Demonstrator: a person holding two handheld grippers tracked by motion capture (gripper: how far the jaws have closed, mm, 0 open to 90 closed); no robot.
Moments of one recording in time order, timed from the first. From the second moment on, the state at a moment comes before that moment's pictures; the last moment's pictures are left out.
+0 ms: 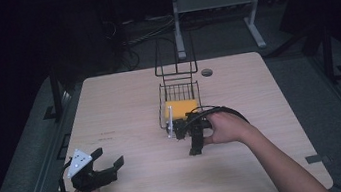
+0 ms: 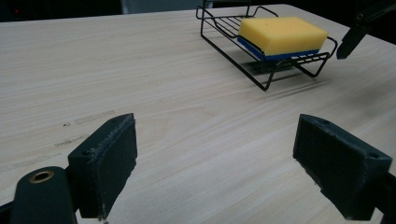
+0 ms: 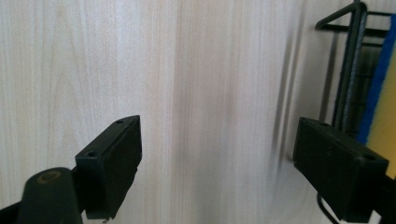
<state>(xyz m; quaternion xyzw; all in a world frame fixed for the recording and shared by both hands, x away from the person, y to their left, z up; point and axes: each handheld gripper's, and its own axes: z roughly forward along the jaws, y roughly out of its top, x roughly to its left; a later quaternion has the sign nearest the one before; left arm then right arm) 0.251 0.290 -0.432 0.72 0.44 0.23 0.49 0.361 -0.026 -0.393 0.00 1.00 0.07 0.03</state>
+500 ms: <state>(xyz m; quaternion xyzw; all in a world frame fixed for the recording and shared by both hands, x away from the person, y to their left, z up) 0.249 0.291 -0.432 0.72 0.44 0.23 0.49 0.352 -0.039 -0.401 0.01 1.00 0.08 0.02</state>
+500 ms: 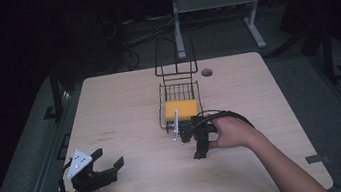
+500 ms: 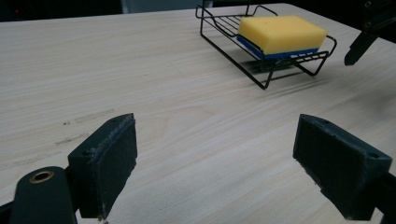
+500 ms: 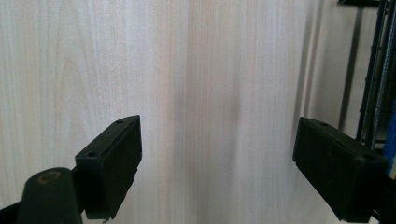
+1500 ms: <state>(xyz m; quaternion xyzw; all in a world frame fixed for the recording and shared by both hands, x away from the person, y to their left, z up) 0.249 0.289 -0.432 0.72 0.43 0.24 0.48 0.337 -0.066 -0.411 0.03 1.00 0.08 0.02</state>
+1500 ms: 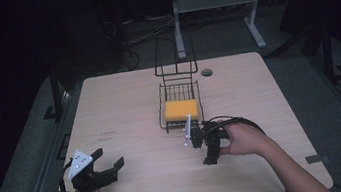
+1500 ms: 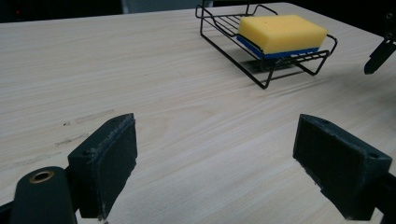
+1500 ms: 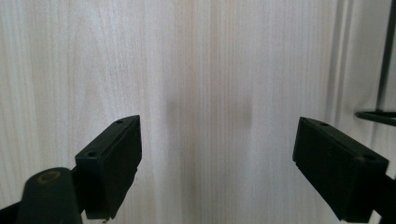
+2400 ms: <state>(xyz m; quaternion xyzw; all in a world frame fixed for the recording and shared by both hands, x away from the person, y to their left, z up) 0.248 0.287 -0.432 0.72 0.43 0.24 0.48 0.320 -0.089 -0.416 0.04 1.00 0.08 0.03</state>
